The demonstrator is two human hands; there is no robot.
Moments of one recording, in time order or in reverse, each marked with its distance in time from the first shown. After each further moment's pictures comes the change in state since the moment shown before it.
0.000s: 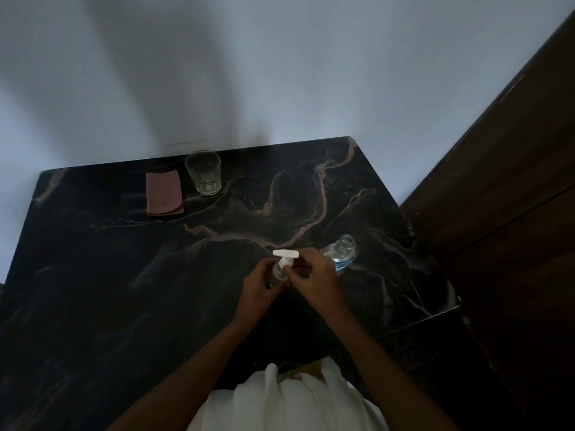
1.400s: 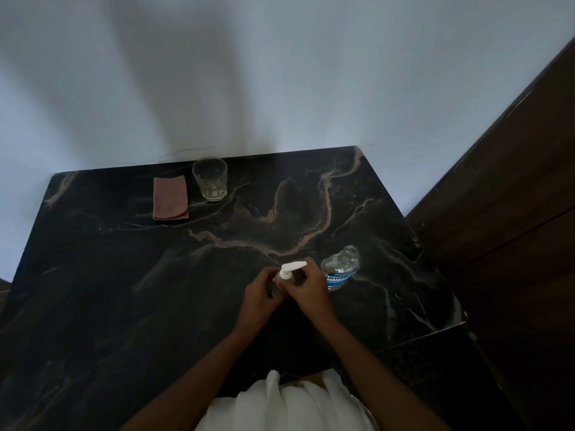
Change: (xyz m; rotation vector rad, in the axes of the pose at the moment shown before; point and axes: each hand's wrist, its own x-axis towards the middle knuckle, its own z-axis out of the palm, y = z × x) left_hand 0.001 -0.003 0.001 0.040 0.030 0.025; right_hand 0.007 0.026 0.024 0.268 -0.033 0.224
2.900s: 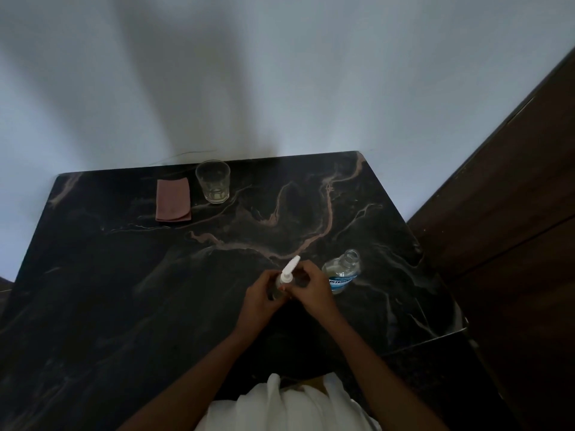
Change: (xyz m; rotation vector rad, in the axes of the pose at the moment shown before) left_hand 0.001 -0.003 0.000 -0.004 0.014 0.032; right_hand 0.007 0.004 -0.007 -0.066 -0.095 0.027
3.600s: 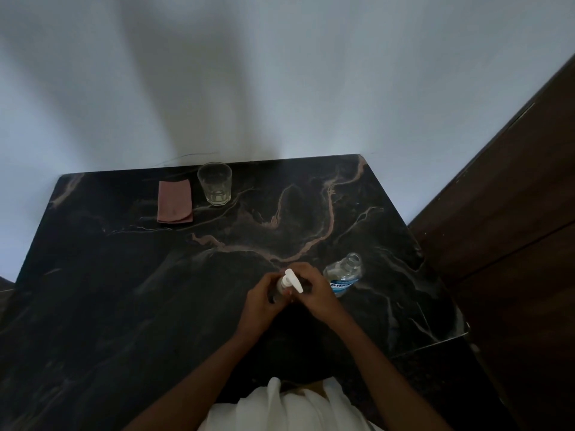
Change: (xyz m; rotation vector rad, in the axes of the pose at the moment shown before) left_hand 0.000 0.001 0.000 -0.005 -0.002 -0.010; right_hand 0.001 -0.003 -0.010 -0.018 -0.165 -0.108
